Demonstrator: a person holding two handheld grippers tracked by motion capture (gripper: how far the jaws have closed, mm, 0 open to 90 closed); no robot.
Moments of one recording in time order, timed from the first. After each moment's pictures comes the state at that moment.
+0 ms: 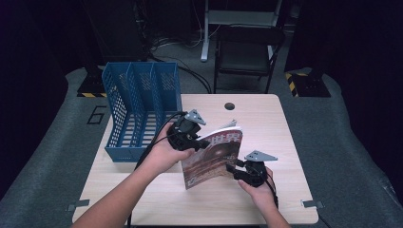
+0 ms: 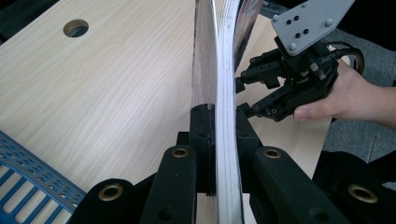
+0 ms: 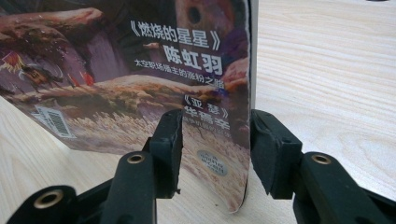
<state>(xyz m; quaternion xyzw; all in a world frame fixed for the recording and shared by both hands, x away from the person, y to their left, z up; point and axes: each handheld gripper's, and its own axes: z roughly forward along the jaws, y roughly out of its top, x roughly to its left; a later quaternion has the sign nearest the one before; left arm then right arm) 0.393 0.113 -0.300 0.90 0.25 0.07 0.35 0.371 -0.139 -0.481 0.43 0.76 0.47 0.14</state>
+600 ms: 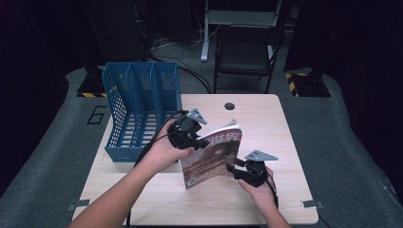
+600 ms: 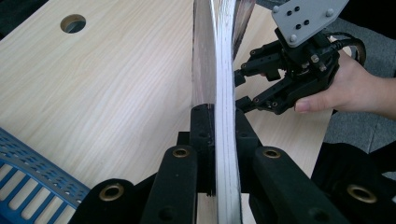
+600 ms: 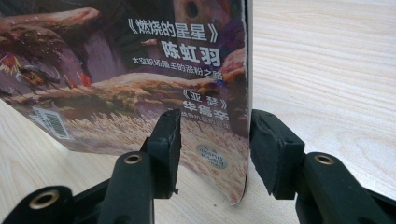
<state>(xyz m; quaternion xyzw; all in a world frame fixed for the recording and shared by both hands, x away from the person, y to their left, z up) 0.395 0.111 -0.298 0.91 0.24 0.07 0.34 0.371 -0.140 -0.482 0.43 0.76 0.47 0.14</state>
